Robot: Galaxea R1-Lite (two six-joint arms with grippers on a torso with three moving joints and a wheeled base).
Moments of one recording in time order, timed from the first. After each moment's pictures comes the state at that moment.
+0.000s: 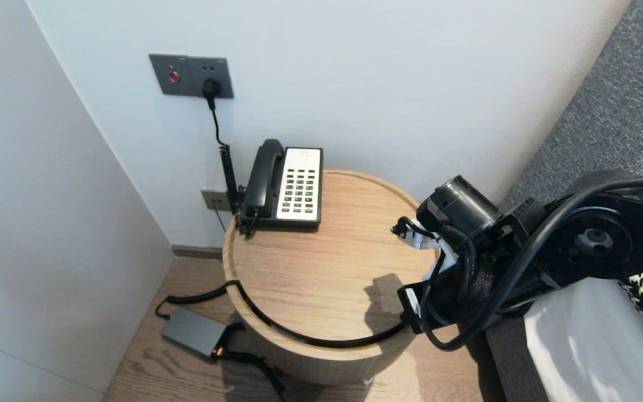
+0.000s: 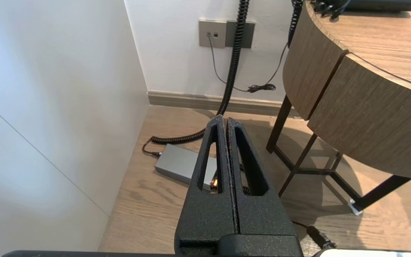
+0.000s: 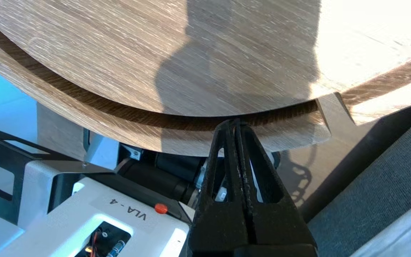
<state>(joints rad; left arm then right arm) 0.00 0.00 0.00 -0.03 0.01 0.00 0.65 1.76 -1.28 0.53 0.06 0.34</state>
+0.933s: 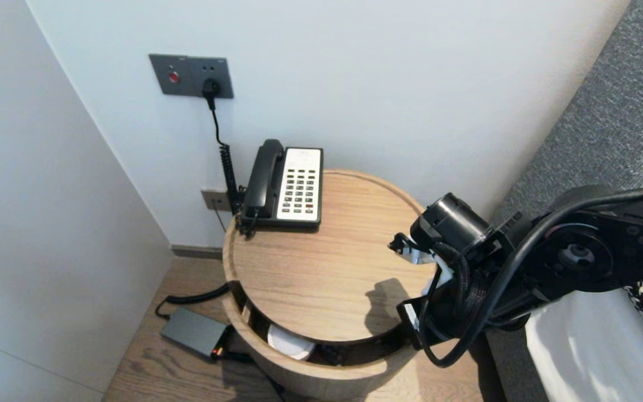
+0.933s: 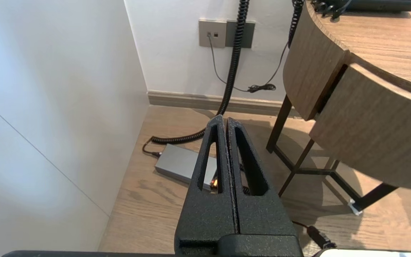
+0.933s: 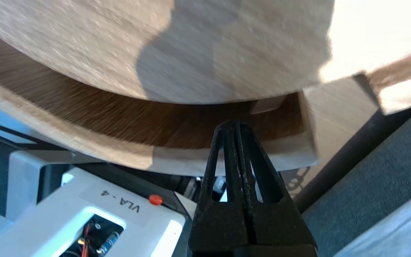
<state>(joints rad) 0.00 0.00 0.00 -0.03 0.01 0.00 0.66 1.78 -1.23 0.53 0.07 0.34</state>
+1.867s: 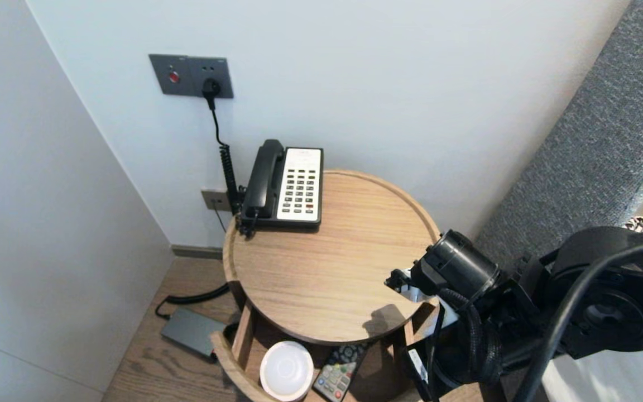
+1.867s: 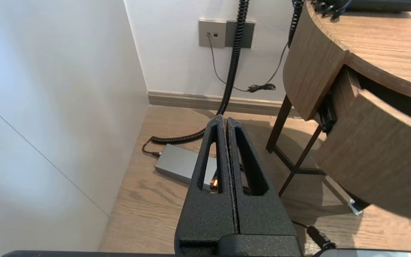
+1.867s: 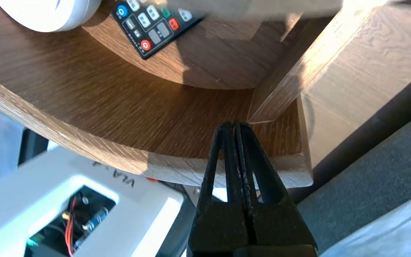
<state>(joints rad) 0.00 0.00 0.00 -0.03 0.01 0.00 0.76 1.72 -1.07 0.45 0.06 0.34</state>
